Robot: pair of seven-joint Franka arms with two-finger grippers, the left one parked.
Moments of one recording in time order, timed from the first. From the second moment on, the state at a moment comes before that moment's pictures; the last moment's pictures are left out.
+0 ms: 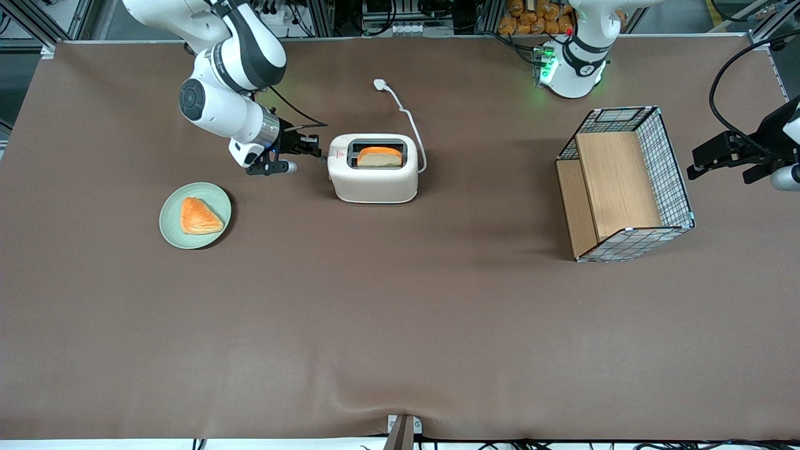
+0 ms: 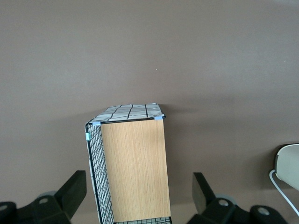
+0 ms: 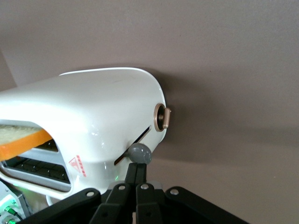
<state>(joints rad) 0.49 -0.08 0.06 -2.53 0.73 2.37 0.10</state>
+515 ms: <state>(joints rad) 0.49 -0.04 0.06 -2.53 0.76 2.41 0.09</state>
